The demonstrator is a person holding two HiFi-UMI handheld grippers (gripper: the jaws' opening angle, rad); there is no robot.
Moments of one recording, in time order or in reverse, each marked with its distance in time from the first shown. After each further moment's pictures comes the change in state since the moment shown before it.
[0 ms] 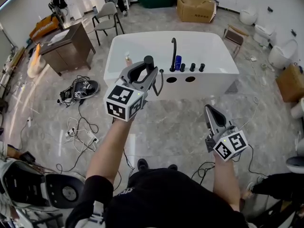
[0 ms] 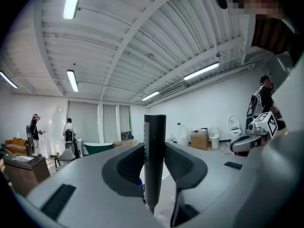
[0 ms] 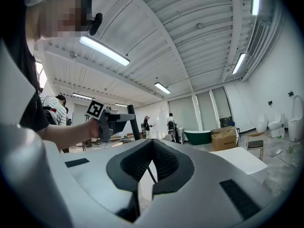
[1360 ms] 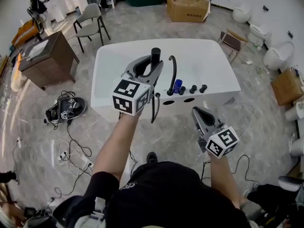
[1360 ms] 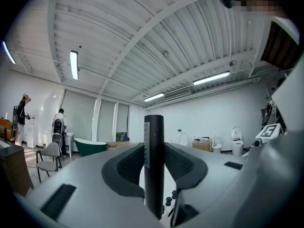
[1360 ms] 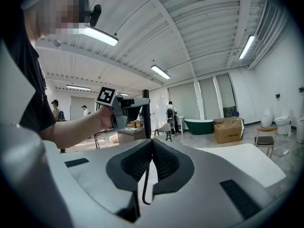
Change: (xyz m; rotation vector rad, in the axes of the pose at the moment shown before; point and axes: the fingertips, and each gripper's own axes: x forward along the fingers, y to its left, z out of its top) left arm 0.273 0.239 -0.036 -0.107 -0.053 -0.074; right arm 0.313 -0.150 -0.026 0.023 0.164 -0.006
